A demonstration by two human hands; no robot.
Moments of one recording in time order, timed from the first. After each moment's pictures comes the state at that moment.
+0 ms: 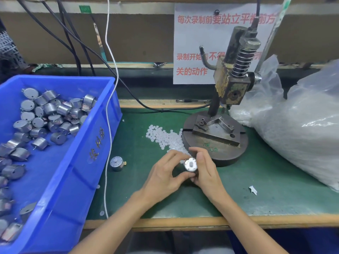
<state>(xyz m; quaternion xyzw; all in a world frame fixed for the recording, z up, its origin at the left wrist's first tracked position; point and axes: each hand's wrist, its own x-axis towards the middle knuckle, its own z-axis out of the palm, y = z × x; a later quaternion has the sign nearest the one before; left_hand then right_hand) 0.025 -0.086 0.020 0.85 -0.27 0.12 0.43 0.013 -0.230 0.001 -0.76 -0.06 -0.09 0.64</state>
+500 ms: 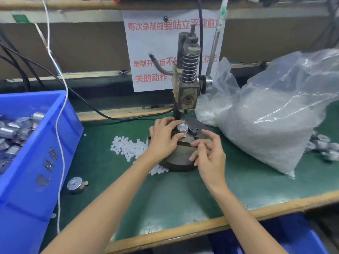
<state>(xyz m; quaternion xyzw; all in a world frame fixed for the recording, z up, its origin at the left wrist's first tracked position) 0.128 -0.186 0.042 0.91 -0.23 0.09 0.32 0.030 -0.301 0.031 -0.74 0.06 -0.30 0.60</state>
